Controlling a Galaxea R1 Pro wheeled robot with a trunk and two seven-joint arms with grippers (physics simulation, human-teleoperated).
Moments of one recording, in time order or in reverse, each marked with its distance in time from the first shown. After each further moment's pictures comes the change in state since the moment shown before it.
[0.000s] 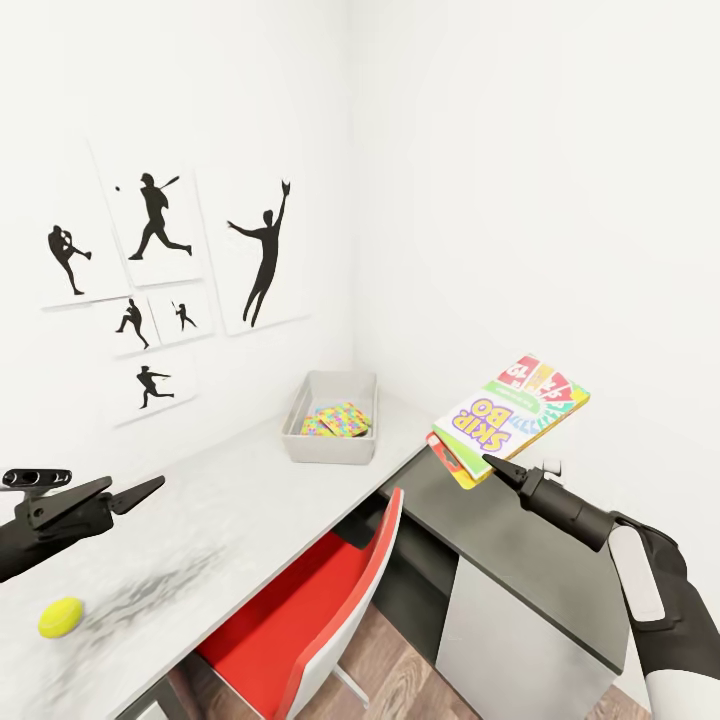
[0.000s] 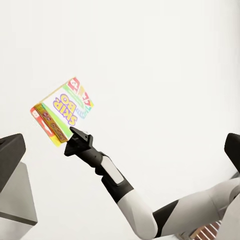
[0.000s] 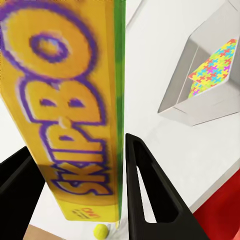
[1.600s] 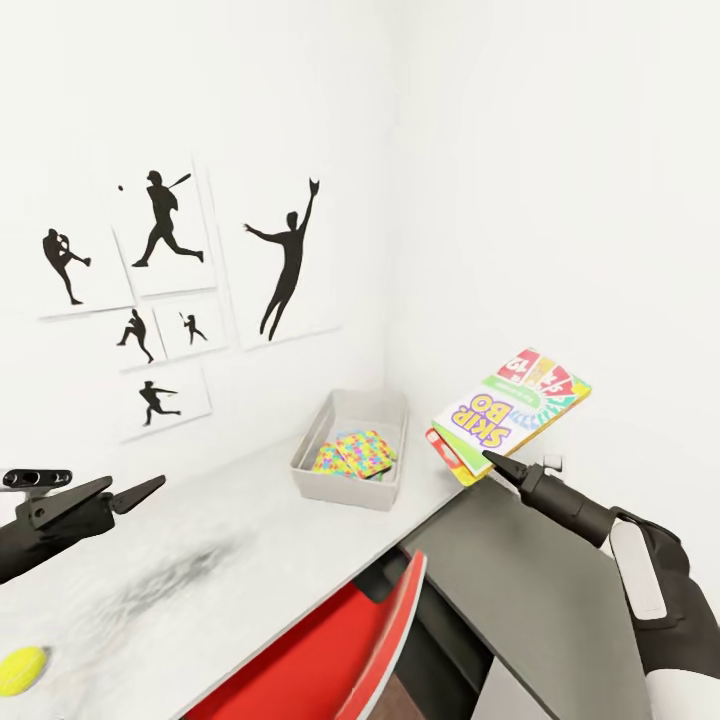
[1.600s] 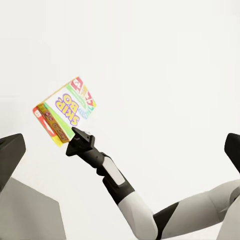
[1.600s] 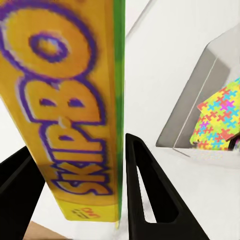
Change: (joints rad) left arm 0.000 -0.010 0.005 0.000 0.000 -0.005 0.002; right arm 0.000 0.002 0.004 -0.038 0.007 0.003 -0.005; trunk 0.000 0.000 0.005
